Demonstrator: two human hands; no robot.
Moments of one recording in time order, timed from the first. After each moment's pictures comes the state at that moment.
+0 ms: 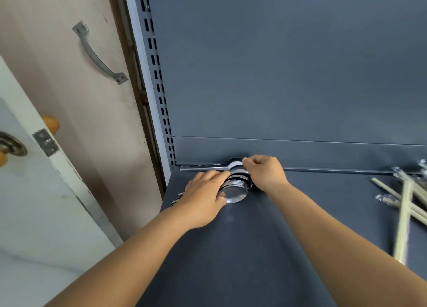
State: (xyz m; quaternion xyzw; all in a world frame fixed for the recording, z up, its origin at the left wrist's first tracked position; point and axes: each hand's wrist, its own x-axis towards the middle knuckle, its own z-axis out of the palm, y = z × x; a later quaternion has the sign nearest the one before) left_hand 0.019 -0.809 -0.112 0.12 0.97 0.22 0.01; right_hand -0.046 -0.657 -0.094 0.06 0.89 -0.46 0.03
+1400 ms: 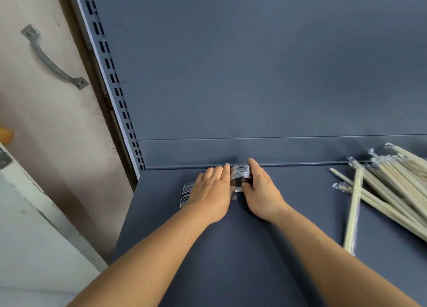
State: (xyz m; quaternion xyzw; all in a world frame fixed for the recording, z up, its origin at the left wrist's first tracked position) left_hand -0.008 -0.724 -0.124 0.13 0.99 0.09 -0.04; right_hand -0.005 -0.590 -0.114 -0.06 0.93 -0.36 0.02
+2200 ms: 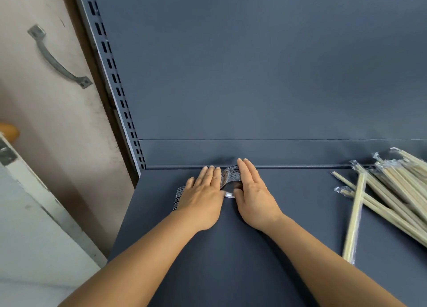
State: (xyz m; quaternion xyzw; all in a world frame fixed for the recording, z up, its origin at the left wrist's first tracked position) left_hand 0.004 -0.740 -0.123 0.09 0.99 0.08 0.05; right_hand 0.002 -0.595 -0.120 -0.14 0.95 -0.29 -0.01
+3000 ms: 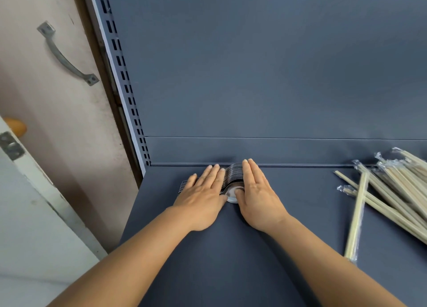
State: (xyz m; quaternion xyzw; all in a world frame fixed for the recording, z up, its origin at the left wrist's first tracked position) left_hand 0.016 -0.758 -0.120 0.15 0.98 0.06 0.08; right_hand 0.015 -0.600 -0.114 -0.13 0.97 -0.22 0.00
